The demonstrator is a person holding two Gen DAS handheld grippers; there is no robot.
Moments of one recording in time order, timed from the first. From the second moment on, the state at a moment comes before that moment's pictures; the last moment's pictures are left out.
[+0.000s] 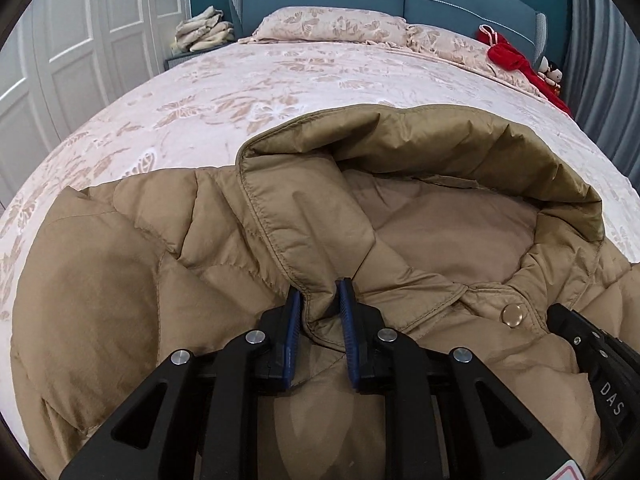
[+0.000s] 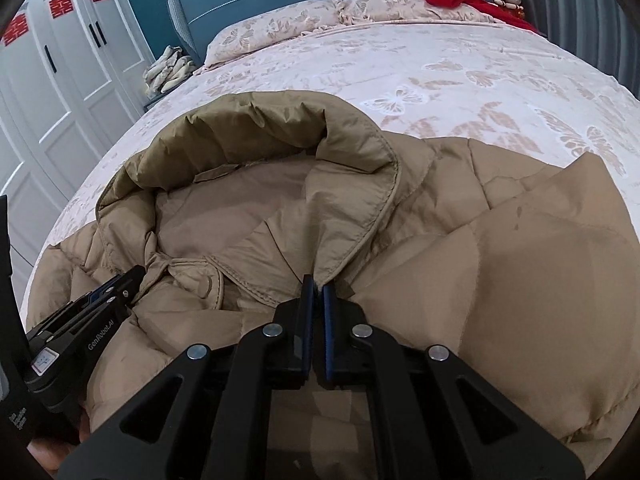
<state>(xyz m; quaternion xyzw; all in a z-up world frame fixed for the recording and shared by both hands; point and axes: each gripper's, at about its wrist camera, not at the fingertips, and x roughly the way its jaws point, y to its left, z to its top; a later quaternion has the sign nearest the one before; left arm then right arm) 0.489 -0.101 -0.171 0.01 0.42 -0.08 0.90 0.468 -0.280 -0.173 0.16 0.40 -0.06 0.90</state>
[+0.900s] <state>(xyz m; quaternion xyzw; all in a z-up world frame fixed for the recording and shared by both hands) 0.588 -0.086 -0.034 -0.02 0.42 -0.05 0.90 0.533 -0.328 -0.047 0.21 0.38 -0.11 0.89</state>
